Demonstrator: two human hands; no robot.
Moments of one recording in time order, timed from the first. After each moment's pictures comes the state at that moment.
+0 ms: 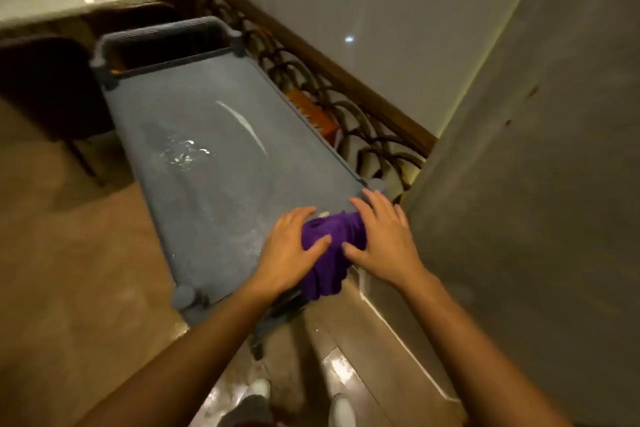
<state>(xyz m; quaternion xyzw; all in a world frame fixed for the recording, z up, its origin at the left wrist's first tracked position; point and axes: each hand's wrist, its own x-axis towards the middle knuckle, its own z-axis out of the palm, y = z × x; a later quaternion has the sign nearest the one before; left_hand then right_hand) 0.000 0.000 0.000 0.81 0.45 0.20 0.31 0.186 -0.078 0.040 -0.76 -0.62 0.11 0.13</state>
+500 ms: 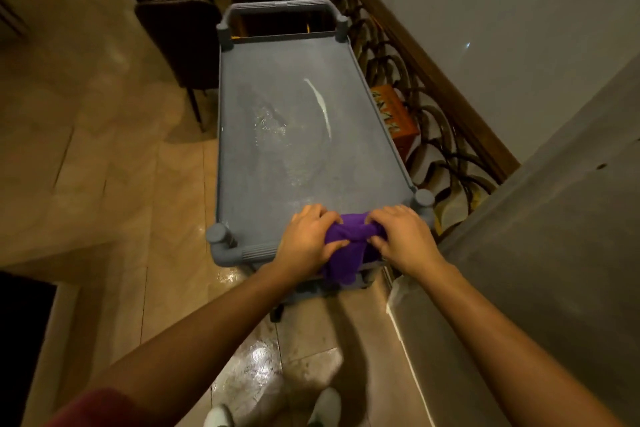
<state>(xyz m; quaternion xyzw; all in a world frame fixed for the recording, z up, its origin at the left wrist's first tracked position) 0.015 -0.039 0.003 0.81 0.52 0.22 0.18 0.228 -0.045 0.021 -0.58 -0.80 0.10 0.13</state>
